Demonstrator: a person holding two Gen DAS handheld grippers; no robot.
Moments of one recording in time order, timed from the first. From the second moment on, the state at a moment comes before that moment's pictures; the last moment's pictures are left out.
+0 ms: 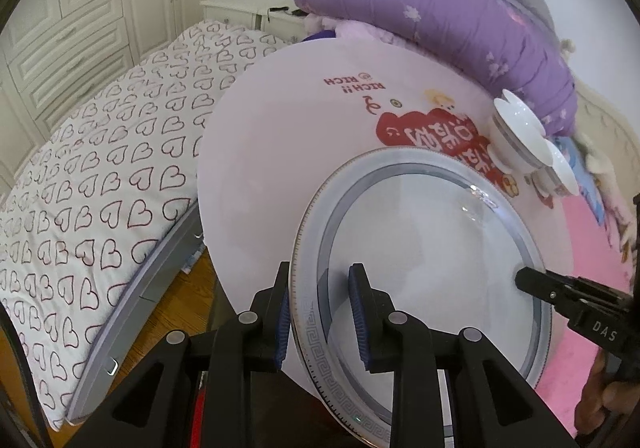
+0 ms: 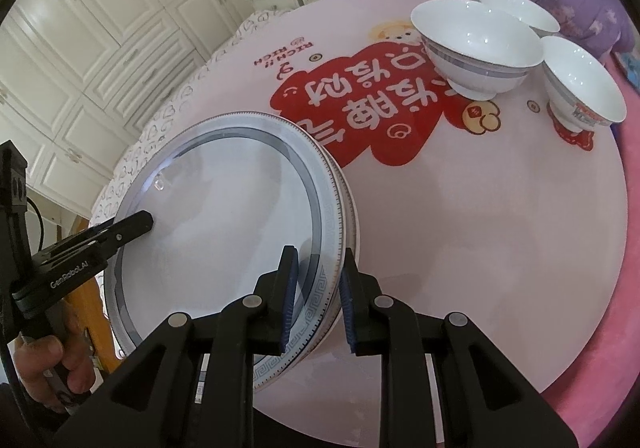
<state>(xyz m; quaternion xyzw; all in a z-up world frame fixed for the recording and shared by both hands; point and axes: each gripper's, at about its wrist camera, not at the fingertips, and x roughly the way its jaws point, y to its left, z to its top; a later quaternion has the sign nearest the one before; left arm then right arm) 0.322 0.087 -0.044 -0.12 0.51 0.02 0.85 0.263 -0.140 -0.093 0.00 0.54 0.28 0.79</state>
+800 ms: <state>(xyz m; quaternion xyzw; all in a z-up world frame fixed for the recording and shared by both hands) 0.325 0.091 -0.059 -0.11 0.53 0.02 0.84 0.260 -0.137 -0.096 -0.03 0.53 0.26 0.81</state>
